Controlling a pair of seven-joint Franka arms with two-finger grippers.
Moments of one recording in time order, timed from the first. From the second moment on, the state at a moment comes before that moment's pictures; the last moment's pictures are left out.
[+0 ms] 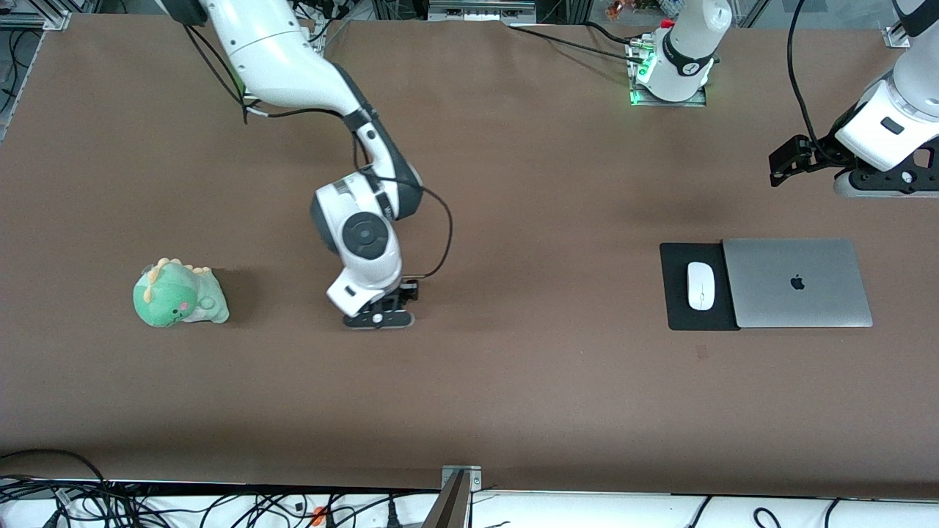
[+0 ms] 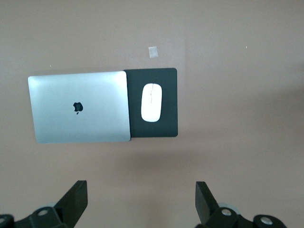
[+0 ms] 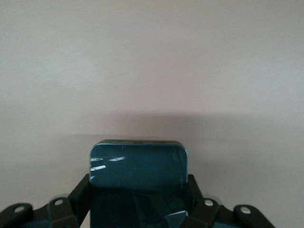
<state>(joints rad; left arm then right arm) -0.10 -0.07 0.03 -1.75 0.05 1.63 -0.05 0.61 0.78 -0.15 -1.44 -0.01 2.20 0.44</state>
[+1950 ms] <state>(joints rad) -0.09 -0.03 0.05 -1.70 0.05 1.62 -0.05 0.29 0.55 -0.15 -1.92 0.06 2.52 0.04</state>
